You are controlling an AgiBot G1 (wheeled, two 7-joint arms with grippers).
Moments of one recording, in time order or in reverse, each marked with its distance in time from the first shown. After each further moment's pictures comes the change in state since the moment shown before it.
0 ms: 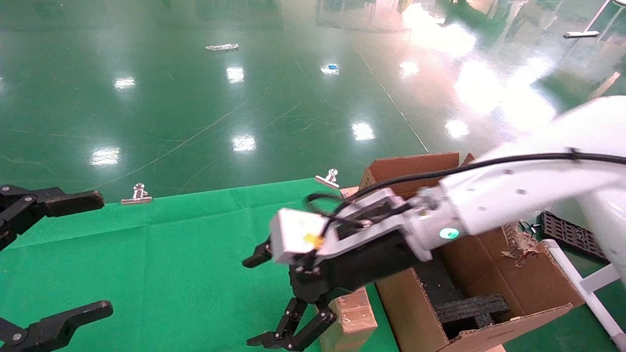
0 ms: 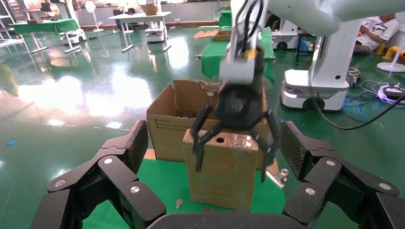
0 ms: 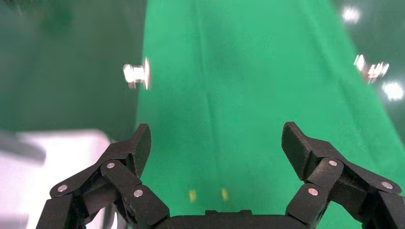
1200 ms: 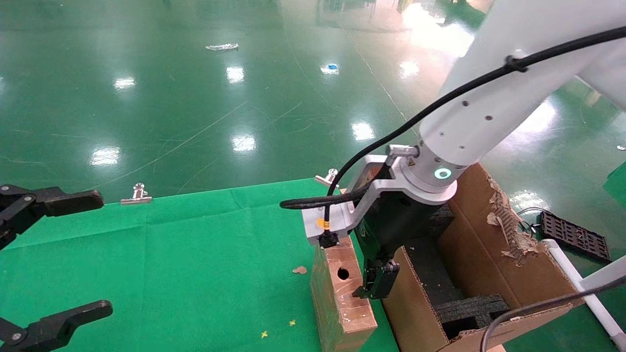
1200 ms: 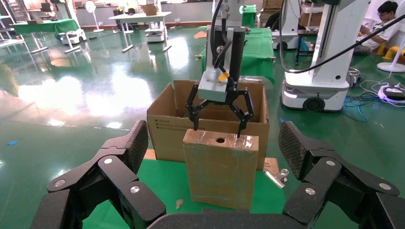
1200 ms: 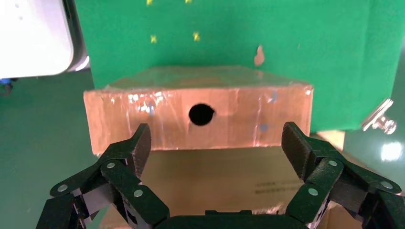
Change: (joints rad) left arm -0.001 -0.001 0.003 0.000 -0.002 -0.001 0.001; right arm 0.716 -0.130 -0.873 -0.003 -0.162 -0.014 0.309
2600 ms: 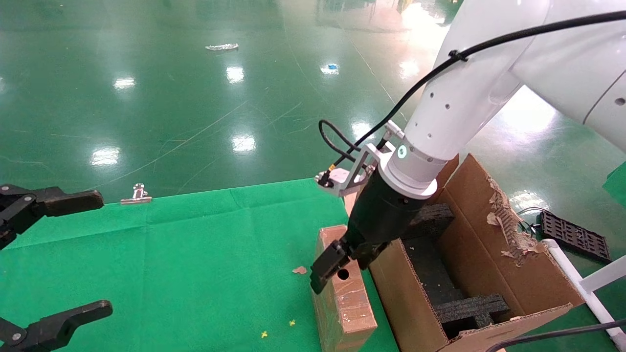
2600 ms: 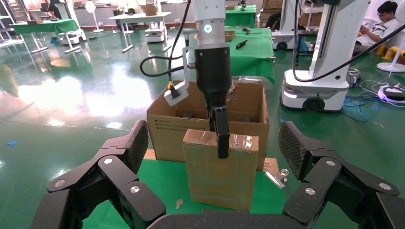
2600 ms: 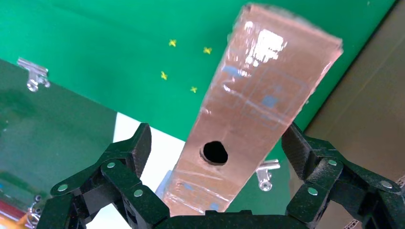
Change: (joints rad) left arm -0.001 -0.001 0.003 0.000 -0.002 -0.001 0.001; right arm -0.035 -0.114 -0.204 -0.442 0.252 0.029 0.777
